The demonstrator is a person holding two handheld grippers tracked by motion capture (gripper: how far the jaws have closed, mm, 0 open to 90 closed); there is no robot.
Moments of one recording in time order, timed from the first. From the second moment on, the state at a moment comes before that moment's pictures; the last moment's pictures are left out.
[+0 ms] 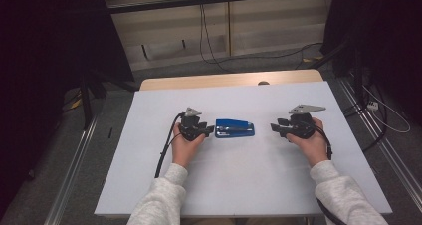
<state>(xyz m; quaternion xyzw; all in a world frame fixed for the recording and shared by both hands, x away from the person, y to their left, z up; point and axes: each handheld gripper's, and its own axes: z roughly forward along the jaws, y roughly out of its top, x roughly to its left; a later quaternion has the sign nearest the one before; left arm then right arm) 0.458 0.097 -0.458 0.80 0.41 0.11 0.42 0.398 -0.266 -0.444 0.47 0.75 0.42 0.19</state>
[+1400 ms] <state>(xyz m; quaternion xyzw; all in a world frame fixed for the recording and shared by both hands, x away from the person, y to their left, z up) 0.383 0.188 -0.420 0.77 0.39 0.13 0.49 0.303 -0.285 -0.426 0.43 0.76 0.45 0.17</state>
